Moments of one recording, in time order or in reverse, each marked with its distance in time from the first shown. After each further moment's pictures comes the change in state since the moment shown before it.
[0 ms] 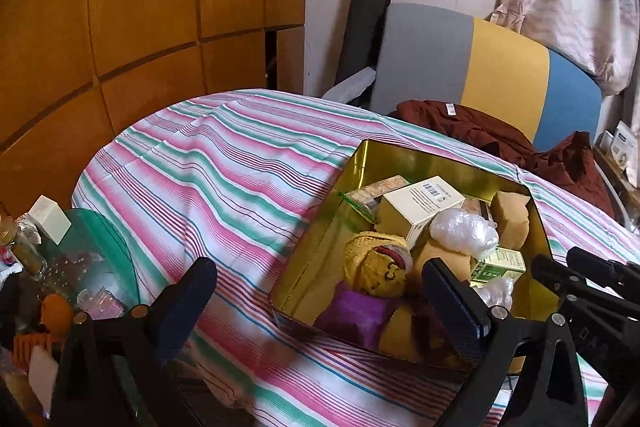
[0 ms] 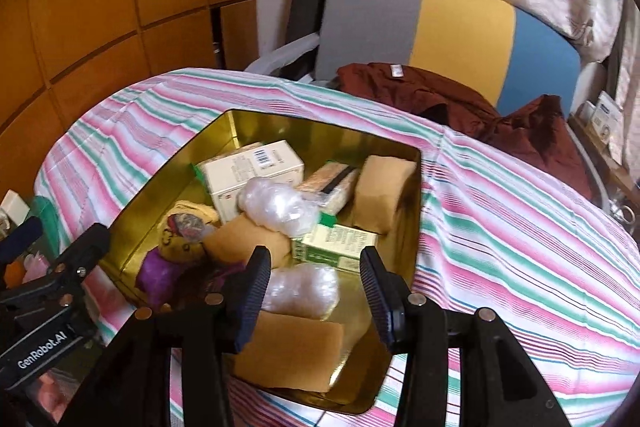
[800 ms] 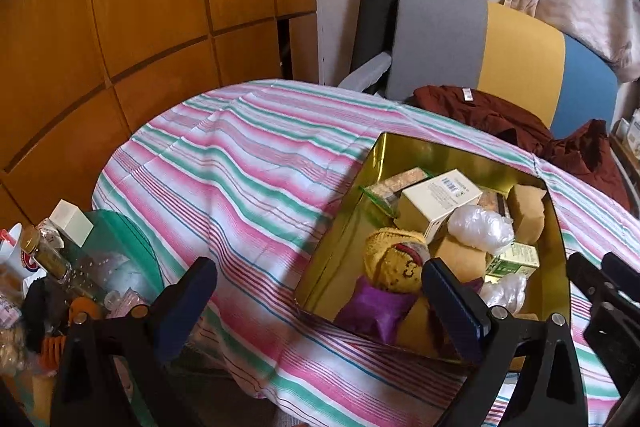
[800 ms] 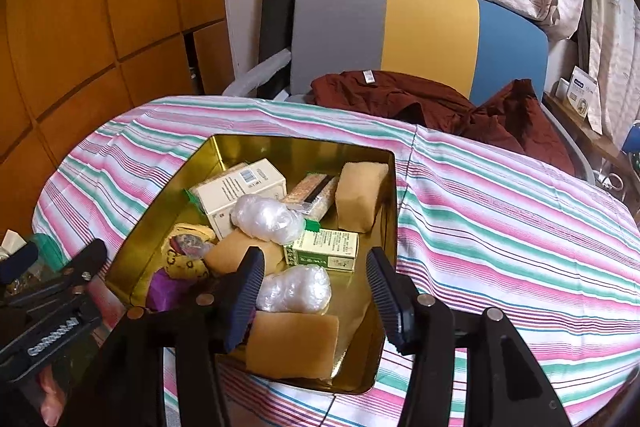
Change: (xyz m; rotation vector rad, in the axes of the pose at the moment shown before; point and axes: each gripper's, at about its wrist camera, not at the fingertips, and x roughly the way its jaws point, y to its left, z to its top) left arm -0.001 0.001 0.013 0.026 0.073 0.080; right arm -0.026 -0.003 -0.003 0.104 -0.048 -0.024
